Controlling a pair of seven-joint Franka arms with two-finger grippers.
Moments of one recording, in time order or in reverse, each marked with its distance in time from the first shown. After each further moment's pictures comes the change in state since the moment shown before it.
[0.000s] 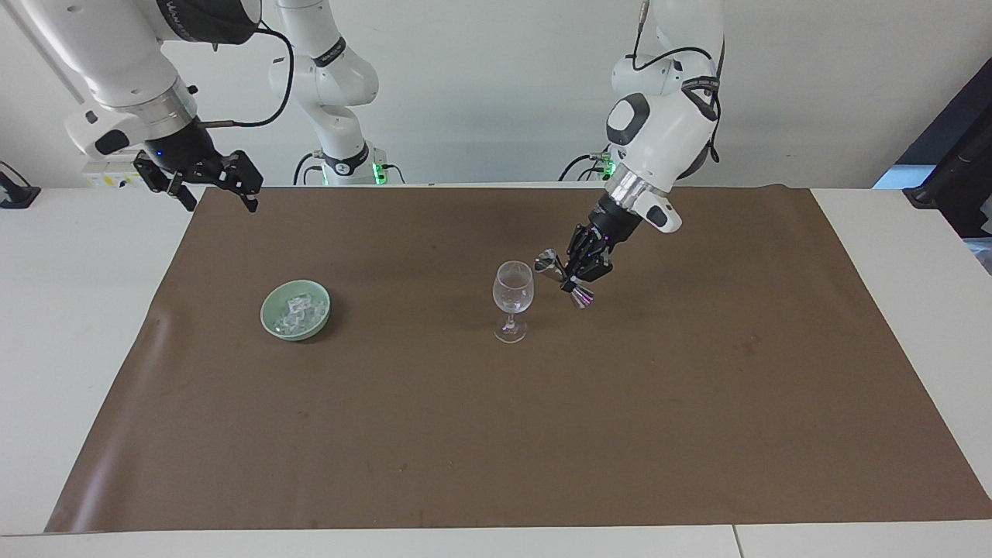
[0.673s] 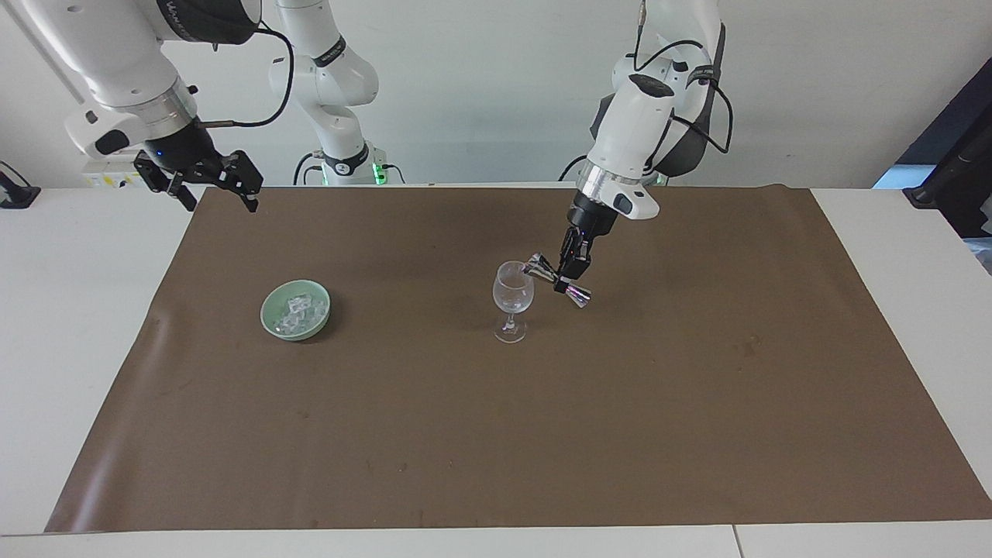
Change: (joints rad) left arm -0.040 0.011 -0.003 0.020 0.404 0.001 -0.201; right arm 0.000 0.000 0.000 0.000 0.000 0.000 0.000
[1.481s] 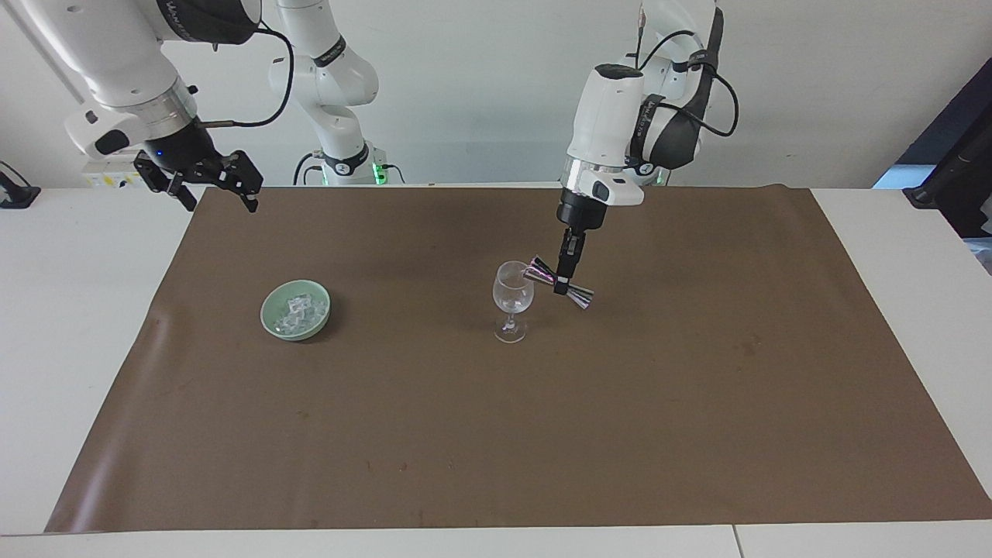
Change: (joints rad) left arm -0.021 0.013 -0.001 0.041 0.330 -0.014 -0.123; right arm 0.000 0.000 0.000 0.000 0.000 0.000 0.000
